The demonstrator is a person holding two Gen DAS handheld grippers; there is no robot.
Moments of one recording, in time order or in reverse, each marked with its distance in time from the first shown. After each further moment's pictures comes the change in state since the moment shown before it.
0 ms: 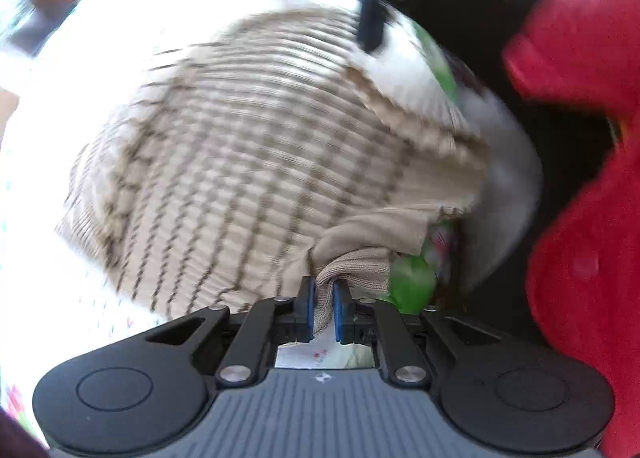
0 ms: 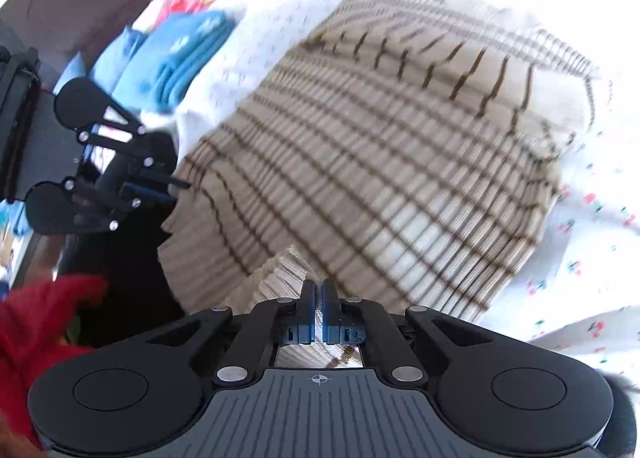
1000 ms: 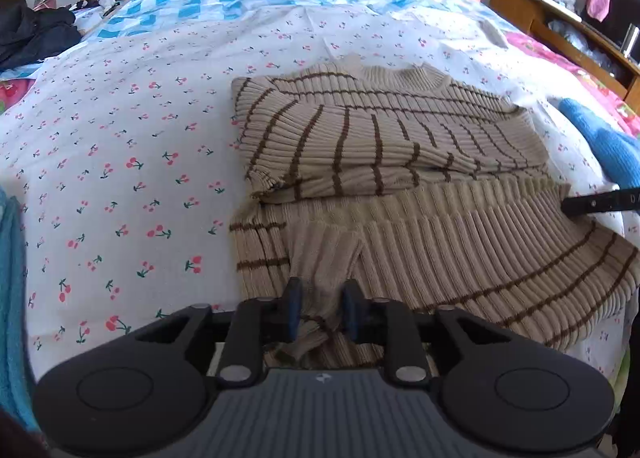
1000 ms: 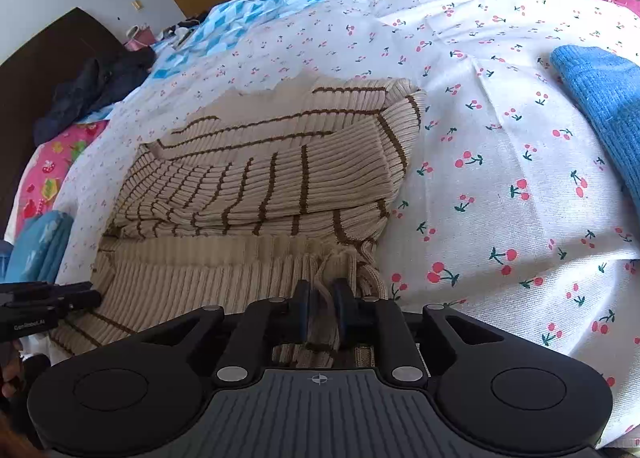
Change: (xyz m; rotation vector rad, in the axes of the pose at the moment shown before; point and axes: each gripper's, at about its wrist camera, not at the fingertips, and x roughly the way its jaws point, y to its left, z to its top) left arm 0.069 0.138 -0.051 -1.000 -0.266 0.131; right arm 0.034 -0.114 0.015 0.448 -0.318 -0.217
